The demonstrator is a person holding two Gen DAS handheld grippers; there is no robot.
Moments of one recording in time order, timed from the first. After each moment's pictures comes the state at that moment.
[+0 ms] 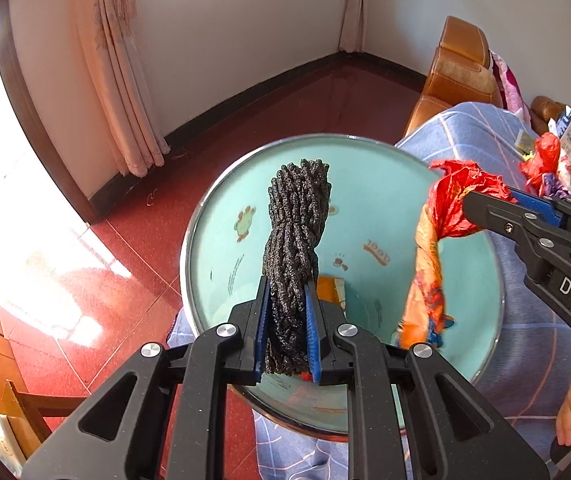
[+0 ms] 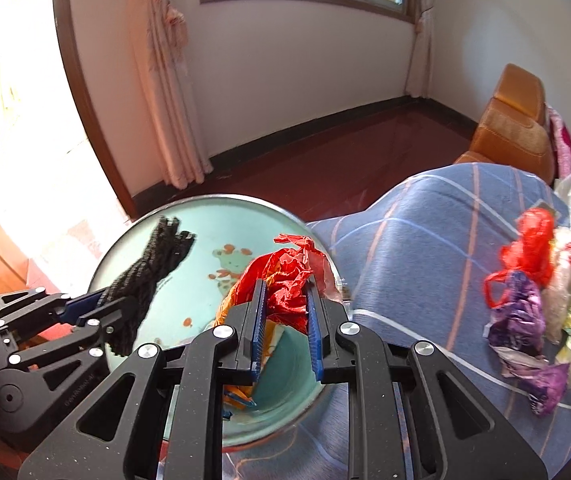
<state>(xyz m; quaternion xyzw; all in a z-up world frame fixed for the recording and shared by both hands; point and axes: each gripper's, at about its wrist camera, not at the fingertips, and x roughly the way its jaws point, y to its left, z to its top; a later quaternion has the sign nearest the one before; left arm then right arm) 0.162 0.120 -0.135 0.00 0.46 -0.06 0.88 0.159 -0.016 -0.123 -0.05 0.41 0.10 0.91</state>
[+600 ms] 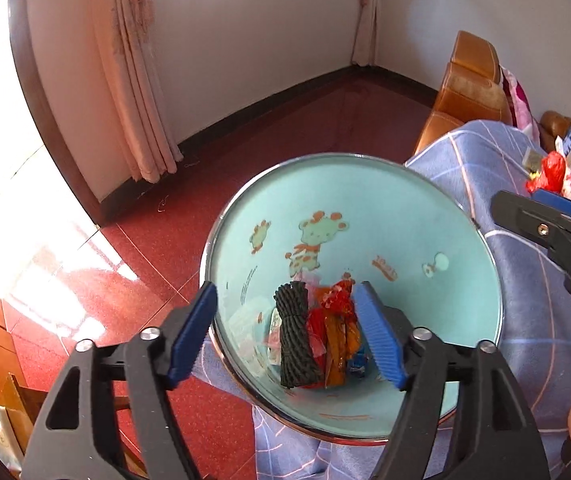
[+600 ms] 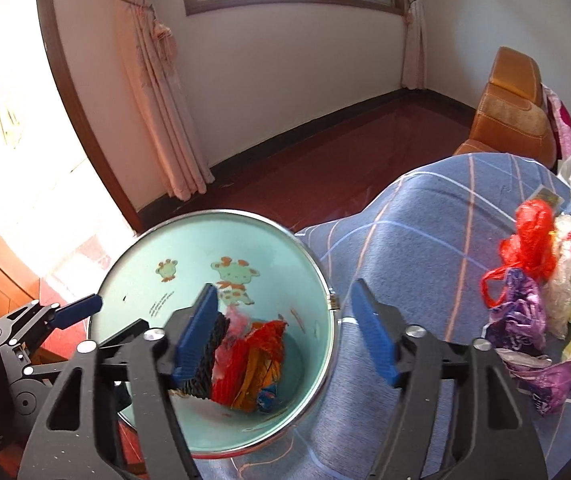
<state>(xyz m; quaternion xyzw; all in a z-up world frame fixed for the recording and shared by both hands) 0.157 0.125 -0.122 -0.01 0.44 -0.04 0.90 0.156 -0.039 -0.105 0.00 0.39 0.08 0.92</state>
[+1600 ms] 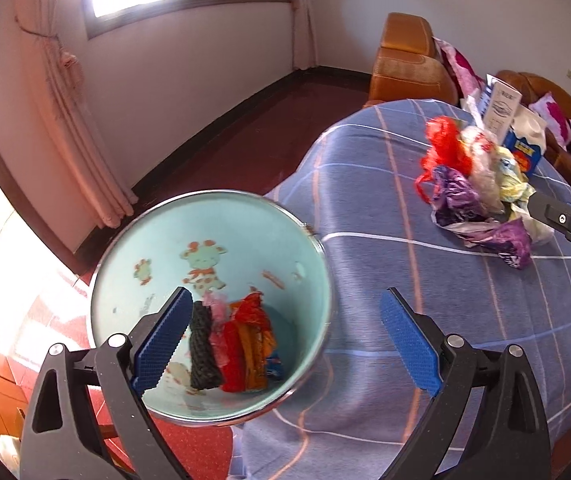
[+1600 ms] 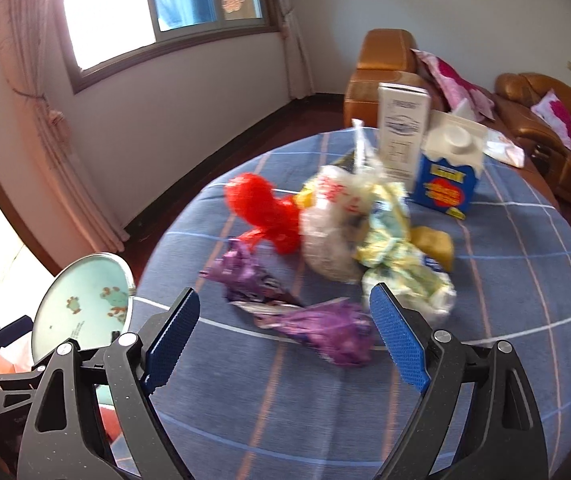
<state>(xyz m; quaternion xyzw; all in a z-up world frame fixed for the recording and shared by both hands) 0.126 -0.010 -0.082 0.07 0.42 -0.11 0.90 0.071 -0.227 -0.082 0.09 0.35 -0.08 0.93</state>
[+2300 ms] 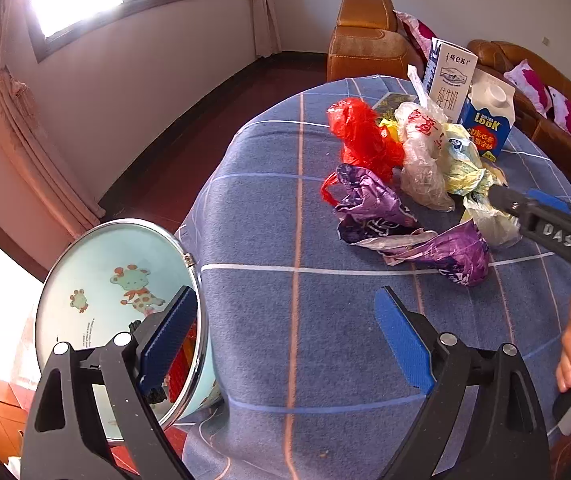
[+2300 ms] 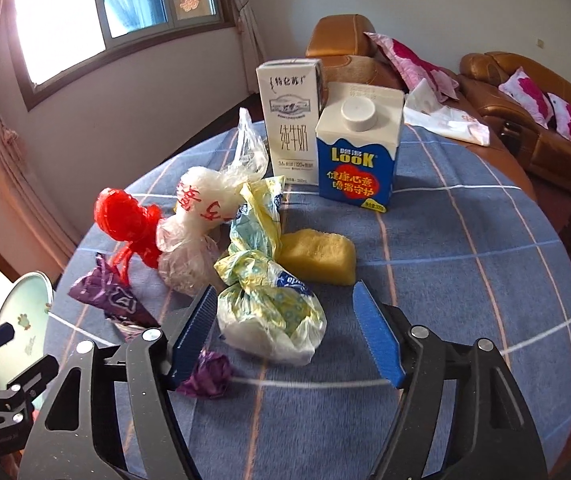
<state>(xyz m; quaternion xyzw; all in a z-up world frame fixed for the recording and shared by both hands) 0.140 -0.104 -0.086 0.11 0.44 -0.15 0.88 0.091 -0.311 -0.108 0.10 0.37 -0.13 0.91</state>
